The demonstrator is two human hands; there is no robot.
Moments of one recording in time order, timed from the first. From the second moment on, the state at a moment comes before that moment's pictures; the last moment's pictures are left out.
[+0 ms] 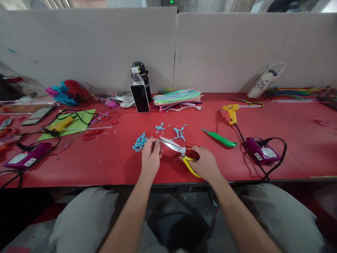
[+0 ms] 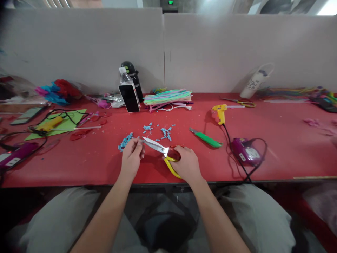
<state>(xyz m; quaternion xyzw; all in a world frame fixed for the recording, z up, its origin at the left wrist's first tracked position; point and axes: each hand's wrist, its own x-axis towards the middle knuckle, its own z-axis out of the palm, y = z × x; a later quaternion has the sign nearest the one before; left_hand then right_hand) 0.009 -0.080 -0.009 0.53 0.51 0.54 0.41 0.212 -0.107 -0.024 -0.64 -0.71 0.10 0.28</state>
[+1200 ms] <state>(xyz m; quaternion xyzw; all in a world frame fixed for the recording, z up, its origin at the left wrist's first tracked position) 0.004 -0.048 -0.009 0.60 0.46 0.50 0.42 0.248 -0.067 -0.019 -0.62 -0.76 0.06 0.19</state>
